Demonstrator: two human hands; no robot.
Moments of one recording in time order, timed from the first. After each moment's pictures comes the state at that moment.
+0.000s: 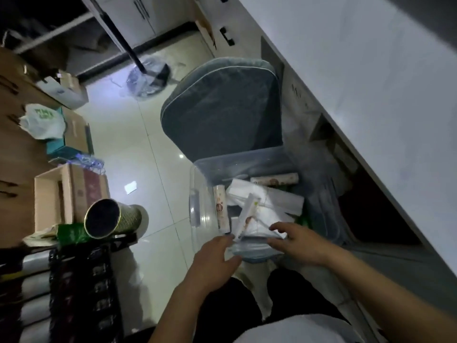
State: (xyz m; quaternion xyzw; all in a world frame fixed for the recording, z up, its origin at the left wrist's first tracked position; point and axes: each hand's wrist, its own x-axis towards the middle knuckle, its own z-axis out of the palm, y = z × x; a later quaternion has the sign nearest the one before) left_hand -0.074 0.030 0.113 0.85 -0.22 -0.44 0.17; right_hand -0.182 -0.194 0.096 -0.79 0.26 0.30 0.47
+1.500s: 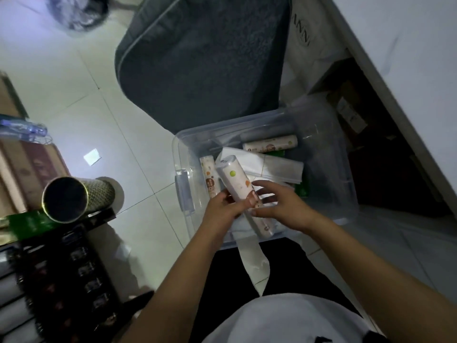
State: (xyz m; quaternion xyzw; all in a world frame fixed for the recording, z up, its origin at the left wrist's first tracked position) left_hand 0.007 -0.026 0.034 0.66 0.10 -0.55 0.51; right_hand -0.097 -0.173 0.033 -0.64 0.36 0.19 0.66
